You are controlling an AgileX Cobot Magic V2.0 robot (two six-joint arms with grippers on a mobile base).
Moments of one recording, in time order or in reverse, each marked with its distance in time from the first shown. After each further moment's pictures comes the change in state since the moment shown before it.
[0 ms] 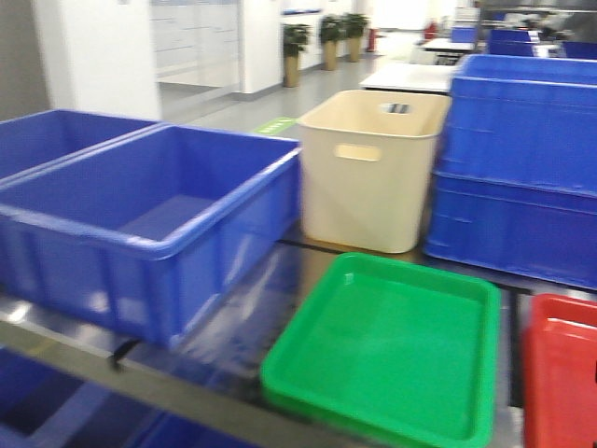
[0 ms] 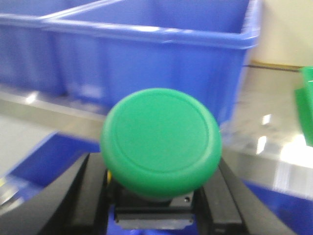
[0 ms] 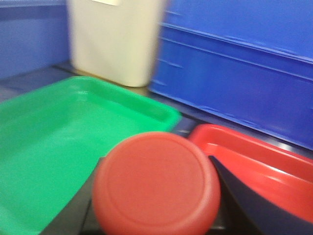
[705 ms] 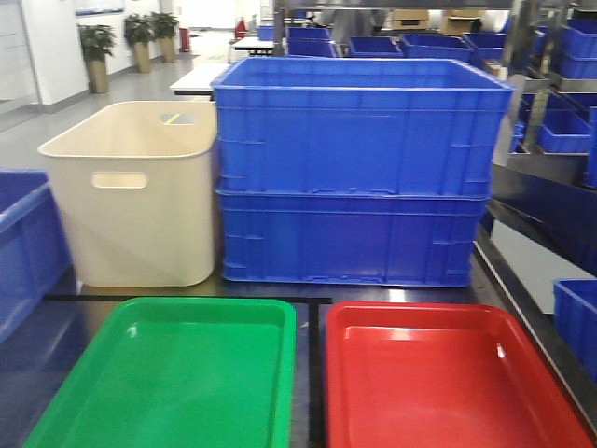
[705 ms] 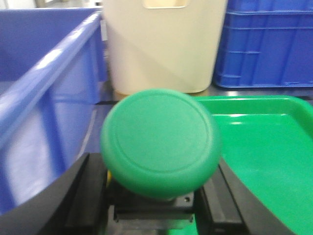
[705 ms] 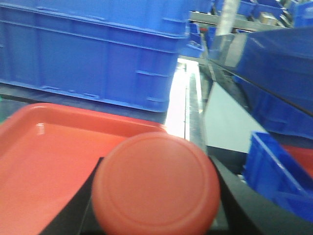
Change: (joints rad) left arm 0.000 0.000 0.000 0.000 -0.001 0.000; right arm 0.000 0.000 0.000 0.000 0.002 0.000
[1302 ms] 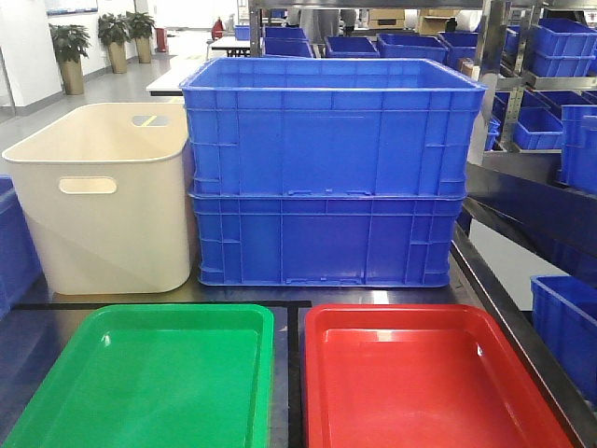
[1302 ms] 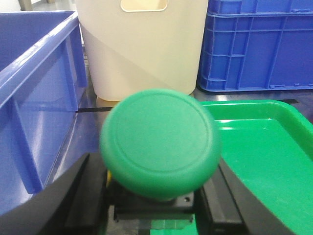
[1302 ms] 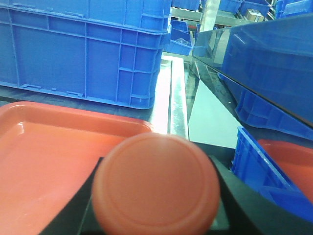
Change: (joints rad) left arm 0.000 0.000 0.000 0.000 0.000 0.000; right arm 0.000 0.000 0.000 0.000 0.000 0.000
